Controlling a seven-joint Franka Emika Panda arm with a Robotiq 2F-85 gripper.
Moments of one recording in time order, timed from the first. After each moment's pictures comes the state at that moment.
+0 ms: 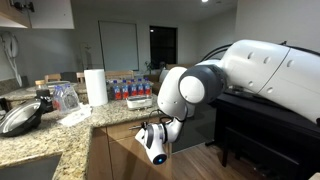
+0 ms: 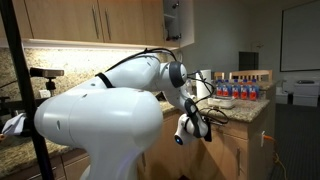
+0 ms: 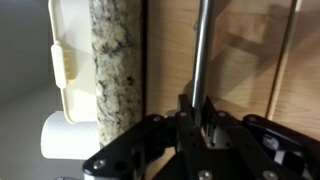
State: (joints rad) arm 0.46 1.16 -0.13 -1.49 -2.59 2.03 1.42
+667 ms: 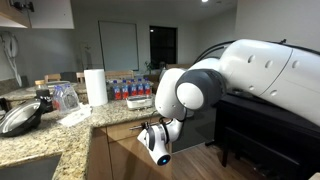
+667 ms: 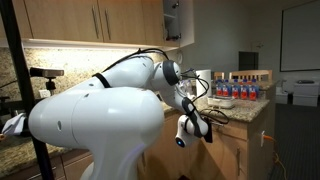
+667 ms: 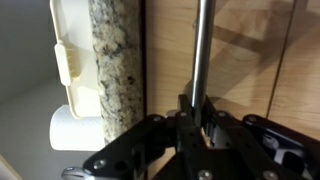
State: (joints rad) arm 0.56 1.17 -0.25 -1.53 -2.60 2.04 1.56
